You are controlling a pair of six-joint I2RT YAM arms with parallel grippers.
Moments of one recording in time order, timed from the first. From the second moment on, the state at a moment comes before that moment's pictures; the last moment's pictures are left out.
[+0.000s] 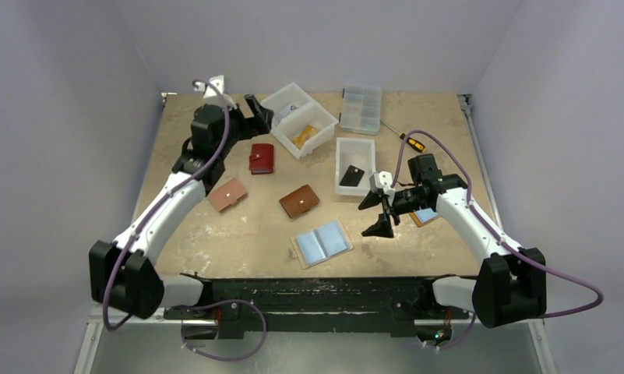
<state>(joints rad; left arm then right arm) -0.31 1.37 1.16 0.05 -0.01 -0.42 0.20 1.25 0.86 -0.85 -1.12 -1.15</state>
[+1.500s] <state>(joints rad) -1.32 1.39 0.86 -0.32 -0.54 -0.96 0.16 1.27 0.86 -0.76 -1.00 -0.96</state>
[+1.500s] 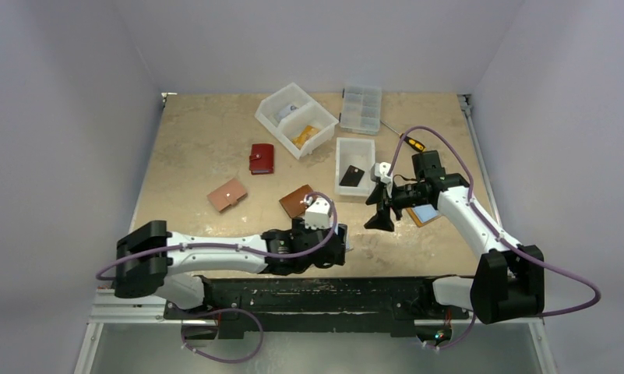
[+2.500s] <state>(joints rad) -1.26 1.86 1.25 -0.58 -0.61 -1.10 0.11 1.26 0.81 -0.57 -0.88 -0.72</state>
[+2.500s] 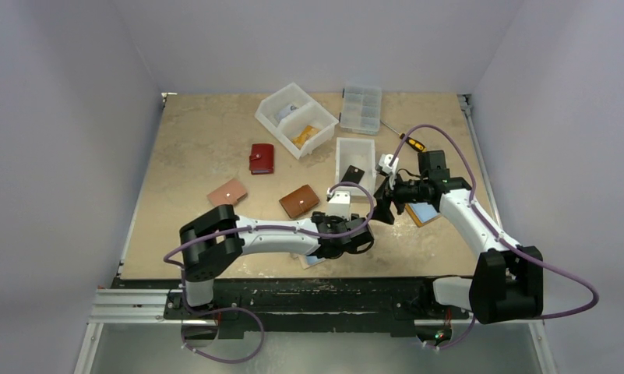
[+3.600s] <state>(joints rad) -1.22 1.90 1.25 -0.56 -0.52 -1.08 0.10 1.26 0.81 -0.56 -0.89 -0.72</state>
